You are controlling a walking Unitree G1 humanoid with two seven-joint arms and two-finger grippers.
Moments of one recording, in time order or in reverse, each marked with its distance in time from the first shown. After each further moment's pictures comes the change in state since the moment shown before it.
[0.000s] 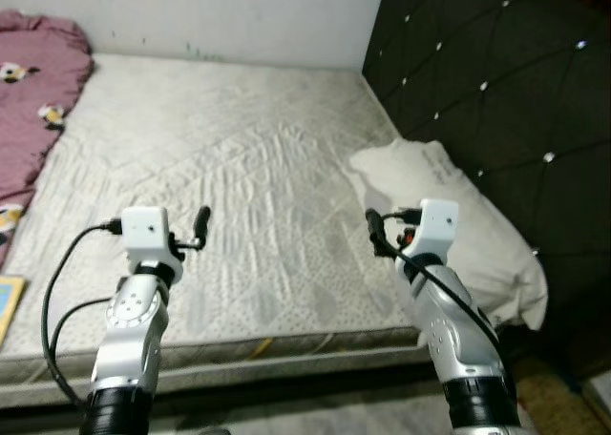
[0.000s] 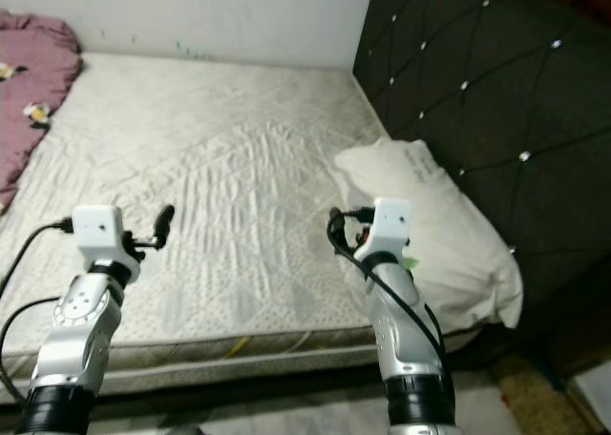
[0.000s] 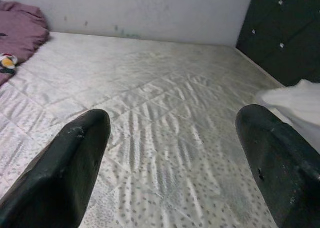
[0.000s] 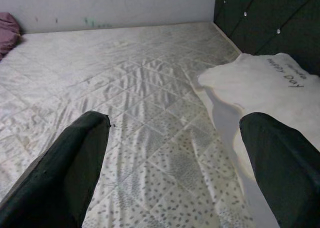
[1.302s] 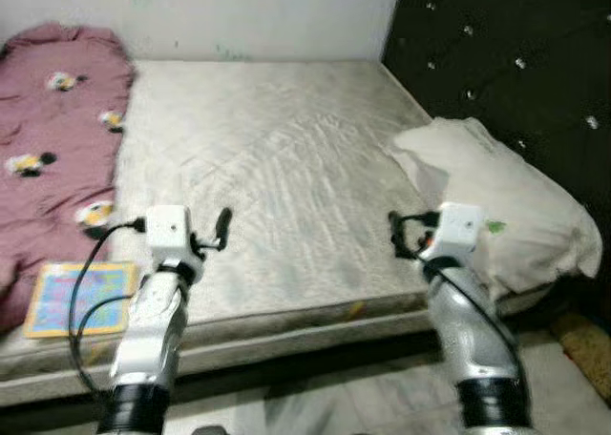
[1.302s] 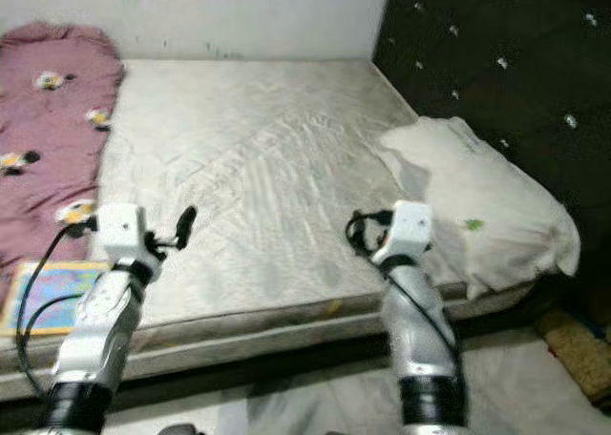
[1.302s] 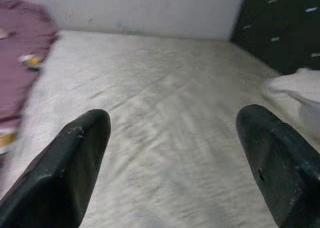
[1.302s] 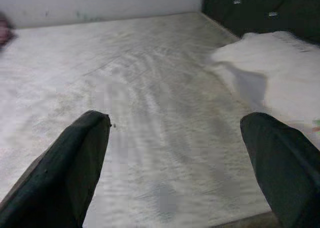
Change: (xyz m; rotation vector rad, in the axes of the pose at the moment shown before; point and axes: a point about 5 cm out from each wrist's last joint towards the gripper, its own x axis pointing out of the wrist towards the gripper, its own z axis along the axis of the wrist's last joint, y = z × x) left arm 0.001 -0.009 -0.006 -0.018 0.025 -0.021; right arm 0.000 -0.010 -0.005 -0.008 0.009 -0.060
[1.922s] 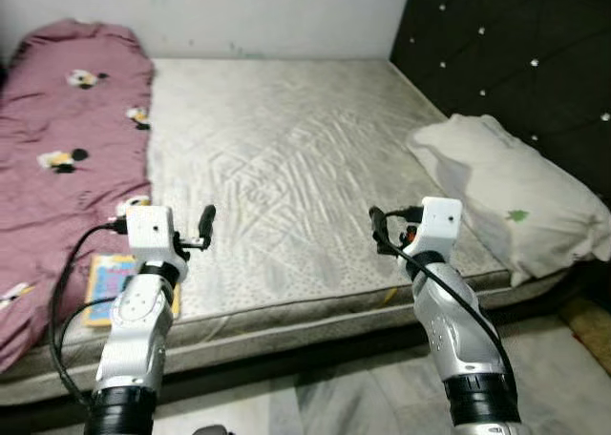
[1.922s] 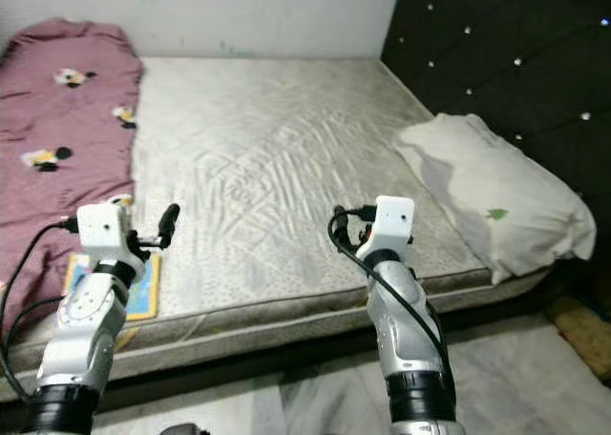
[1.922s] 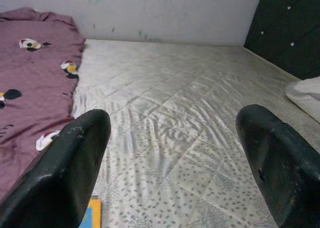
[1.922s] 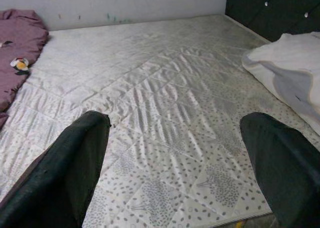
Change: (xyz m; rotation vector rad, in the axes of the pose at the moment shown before) left arm 0.000 0.003 0.006 0.009 -0.035 -0.001; right arm 0.002 0.004 0.002 -0.007 -0.005 0.019
